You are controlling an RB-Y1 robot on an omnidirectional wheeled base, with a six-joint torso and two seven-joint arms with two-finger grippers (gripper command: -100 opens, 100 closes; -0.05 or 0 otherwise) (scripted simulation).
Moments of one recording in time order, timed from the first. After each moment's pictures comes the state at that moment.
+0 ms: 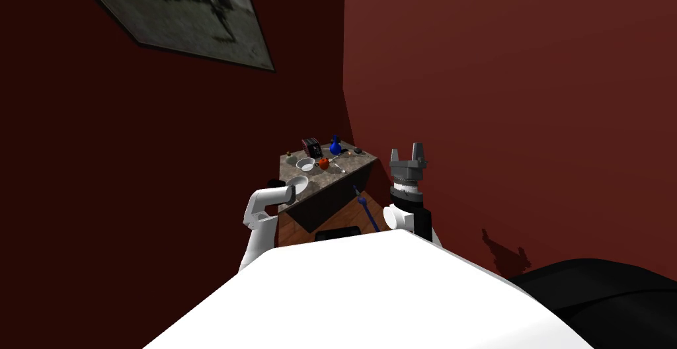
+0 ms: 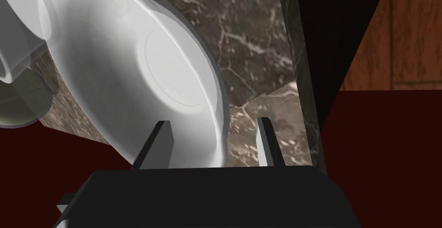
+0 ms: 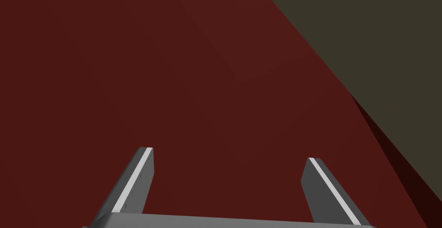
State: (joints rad) left arm -0.05 0.11 0.14 -2.04 -0.02 1.54 0.11; right arm 0.47 0.02 0.01 -2.38 -0.08 -0.53 0.04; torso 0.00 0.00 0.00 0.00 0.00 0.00
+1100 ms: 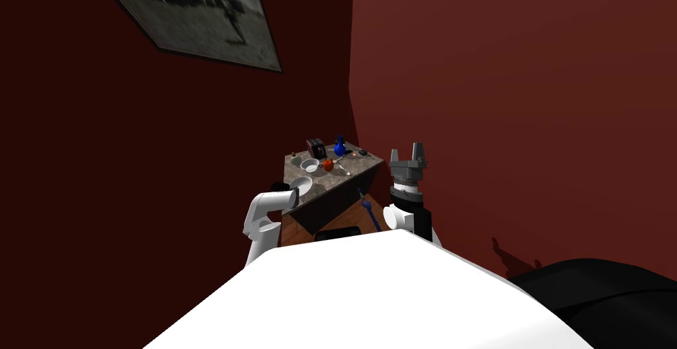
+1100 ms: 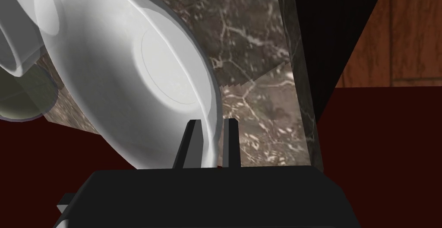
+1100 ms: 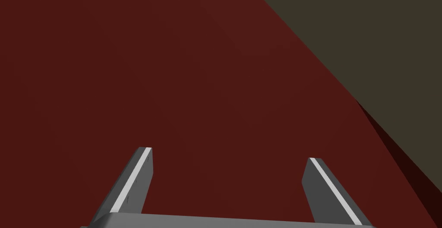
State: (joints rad) left arm 0.04 0.07 0.02 -2.20 -0.08 1.61 0.13; right arm 0.47 0.02 0.01 -2.38 -0.08 -0.53 0.04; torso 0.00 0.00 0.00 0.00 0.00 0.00
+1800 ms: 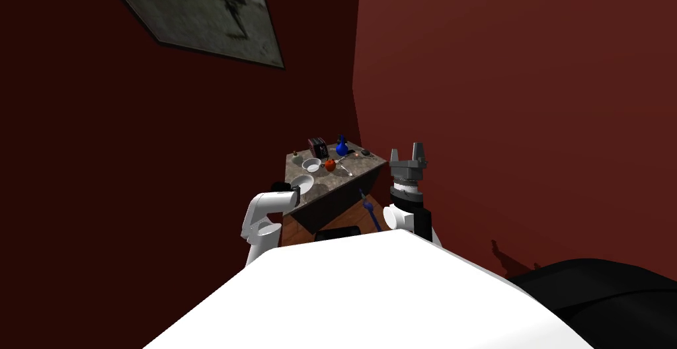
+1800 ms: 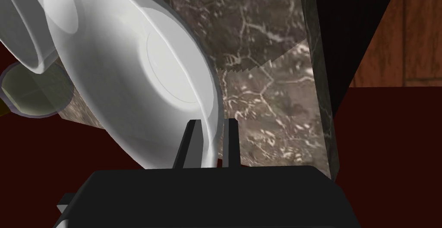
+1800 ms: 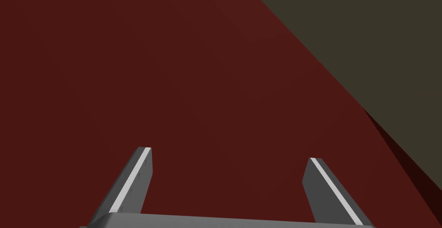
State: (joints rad) left arm 0.05 0.08 -0.03 -2.28 -0.11 1.64 0.14; right arm 0.47 0.02 0.01 -2.38 -0.08 -0.53 0.04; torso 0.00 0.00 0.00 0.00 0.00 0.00
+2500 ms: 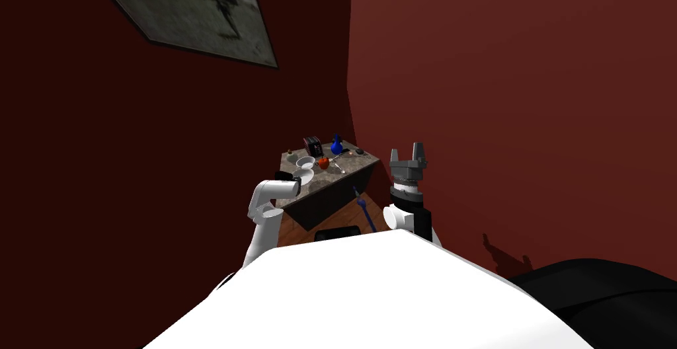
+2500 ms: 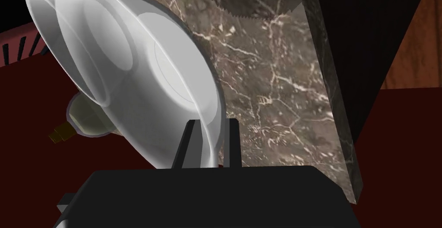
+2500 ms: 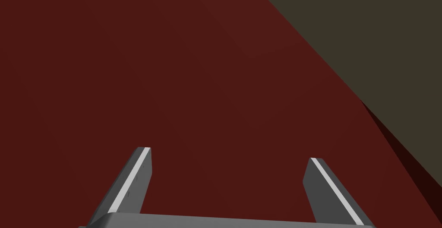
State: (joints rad) left arm -0.12 0.15 -0.03 -2.18 -0.08 1.64 0.11; right arm 0.47 0.02 0.01 -2.38 -0.08 -0.53 0.04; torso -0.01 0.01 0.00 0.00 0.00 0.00
